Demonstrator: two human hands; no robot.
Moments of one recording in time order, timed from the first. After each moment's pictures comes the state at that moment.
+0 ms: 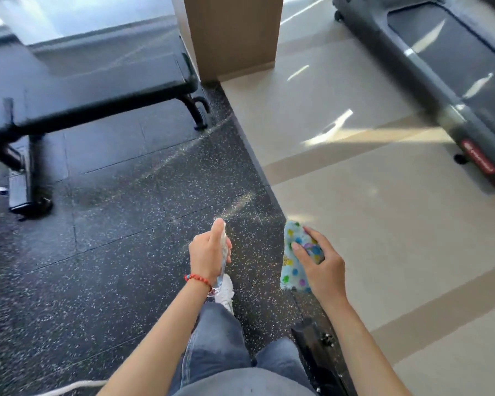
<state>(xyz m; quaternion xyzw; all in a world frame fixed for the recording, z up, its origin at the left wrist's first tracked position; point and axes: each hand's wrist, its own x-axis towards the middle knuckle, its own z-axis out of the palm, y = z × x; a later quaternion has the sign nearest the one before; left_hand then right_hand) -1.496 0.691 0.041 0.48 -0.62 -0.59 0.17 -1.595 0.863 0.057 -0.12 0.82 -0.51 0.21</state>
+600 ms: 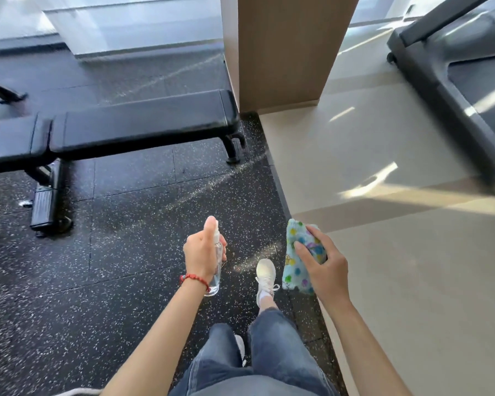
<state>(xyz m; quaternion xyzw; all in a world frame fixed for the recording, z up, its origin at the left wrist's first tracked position) -1.611 0.446 0.044 0.53 -0.59 -0.56 0.24 -1.743 0.608 0.063 -0.17 0.80 -0.52 0.24</state>
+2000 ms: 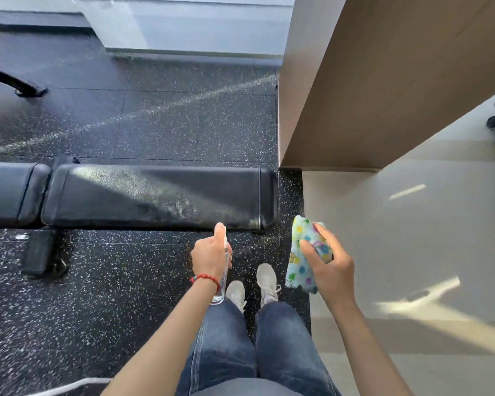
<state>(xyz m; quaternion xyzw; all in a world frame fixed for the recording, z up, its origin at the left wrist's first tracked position) -1.908 -0.026 0.014 0.70 -0.47 -0.51 0.17 -2.068 0.090 0.064 -0.20 0.80 -0.46 0.32</state>
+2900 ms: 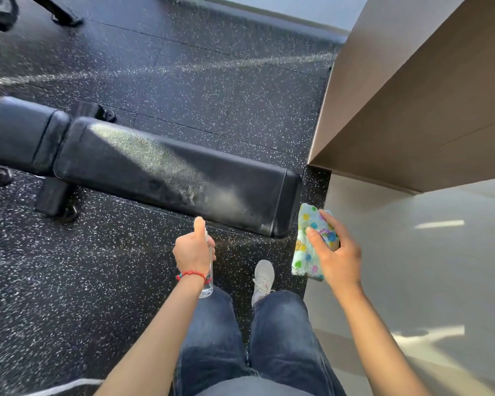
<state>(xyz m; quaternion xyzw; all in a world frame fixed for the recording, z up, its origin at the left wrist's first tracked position) -1.915 -0.091 -0.002 0.82 -0.29 -0.44 0.21 -2.125 -0.023 0.029 -0.27 0.79 -0.39 0.39</state>
